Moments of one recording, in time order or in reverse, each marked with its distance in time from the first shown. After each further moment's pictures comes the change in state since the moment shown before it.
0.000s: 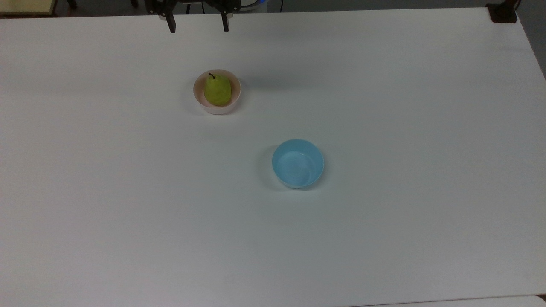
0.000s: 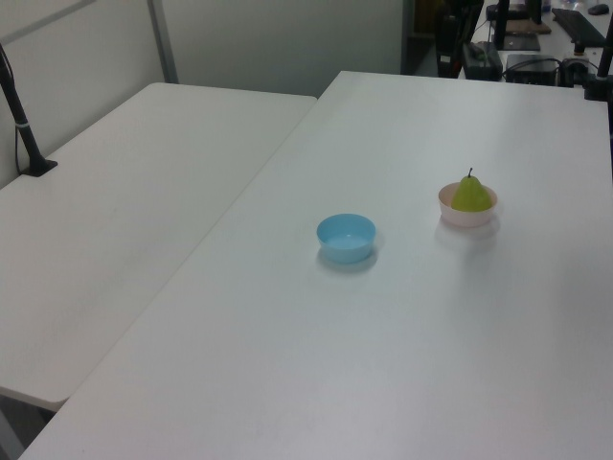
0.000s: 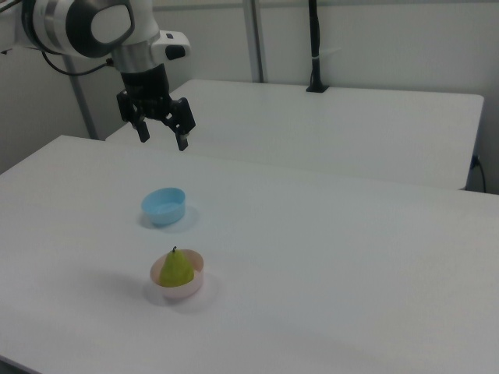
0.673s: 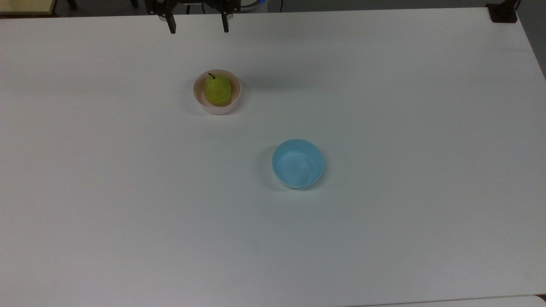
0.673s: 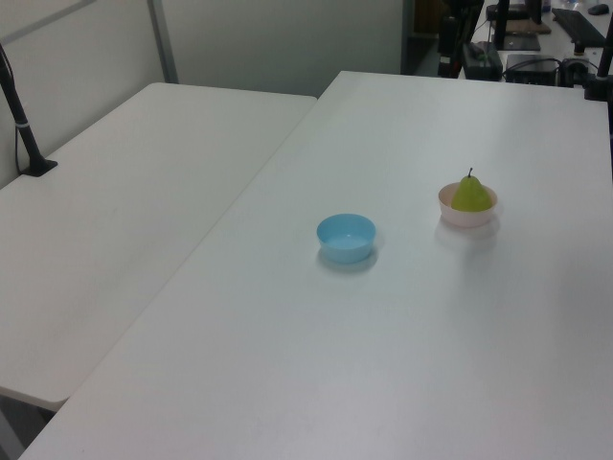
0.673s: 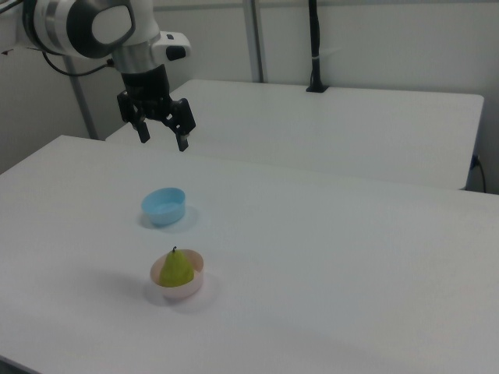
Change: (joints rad) arm 0.000 0.003 0.000 0.000 0.000 0.000 -0.001
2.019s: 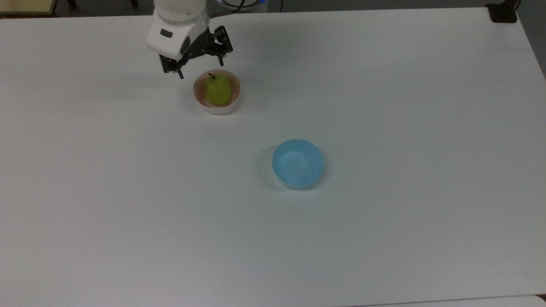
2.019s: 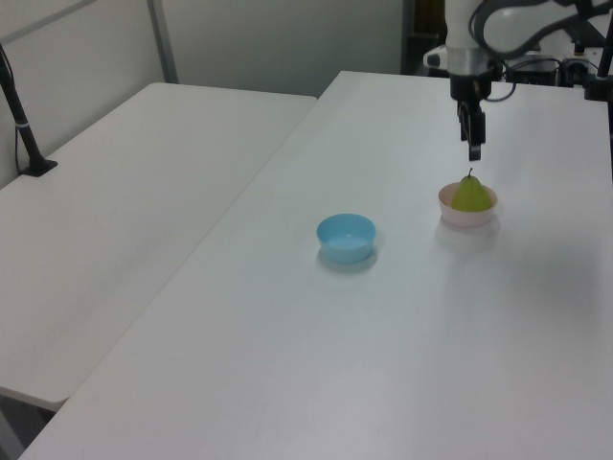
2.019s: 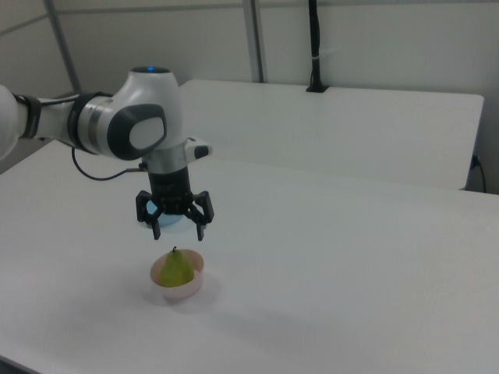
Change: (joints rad) arm -0.040 0.032 0.010 -0.397 -0.063 0.248 -0.376
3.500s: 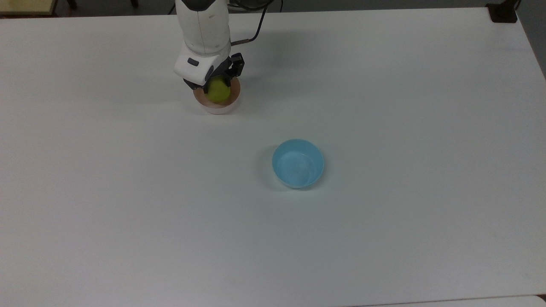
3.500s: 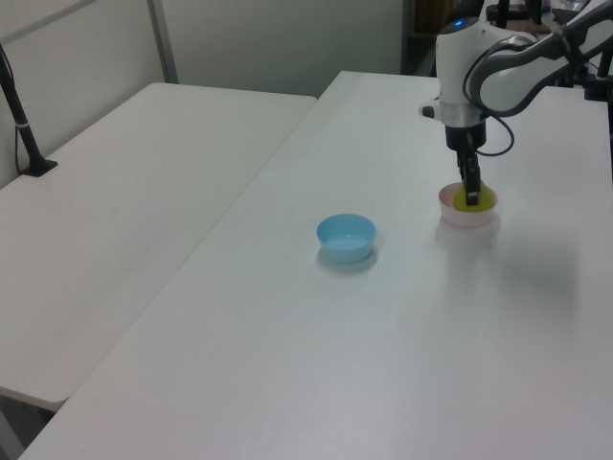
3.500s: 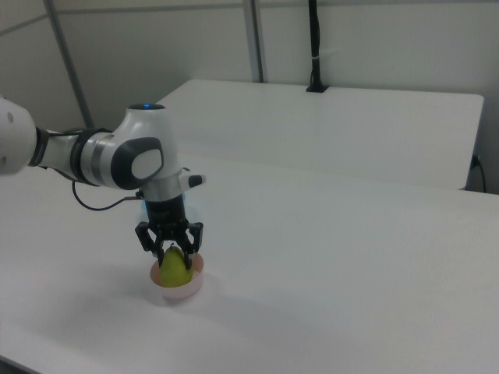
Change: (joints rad) arm 0.032 0.073 0.022 -0.085 -0.042 0.118 0.098
